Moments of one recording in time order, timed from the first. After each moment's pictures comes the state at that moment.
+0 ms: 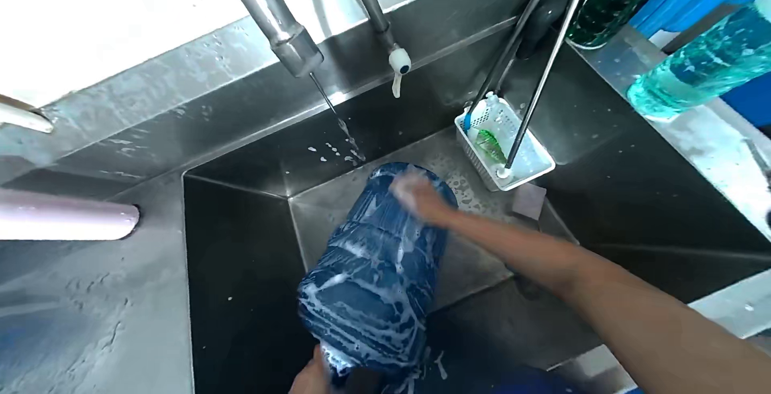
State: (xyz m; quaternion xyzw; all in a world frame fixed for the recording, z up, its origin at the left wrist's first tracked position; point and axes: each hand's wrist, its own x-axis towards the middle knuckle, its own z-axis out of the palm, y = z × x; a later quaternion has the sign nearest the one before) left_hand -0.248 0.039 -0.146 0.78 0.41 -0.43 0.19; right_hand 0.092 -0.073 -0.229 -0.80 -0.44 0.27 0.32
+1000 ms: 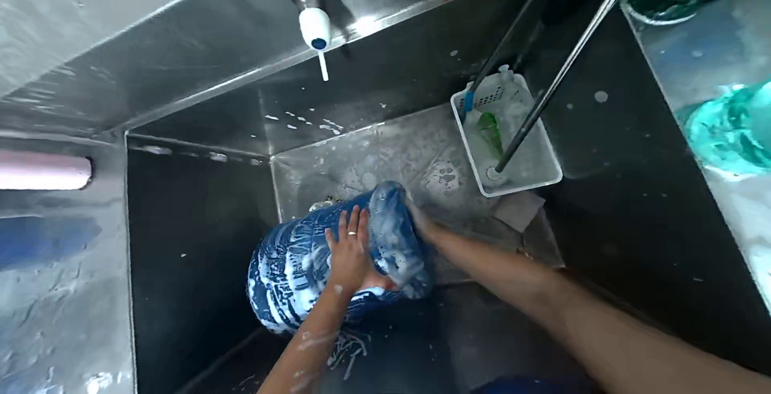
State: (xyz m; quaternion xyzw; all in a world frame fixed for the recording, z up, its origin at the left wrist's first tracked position) left_hand -0.013 -0.050 -0.205 0.90 0.31 -0.28 0.15; right_hand 0.100 -0.163 -0.331 -0.57 -0.08 0.59 0.57
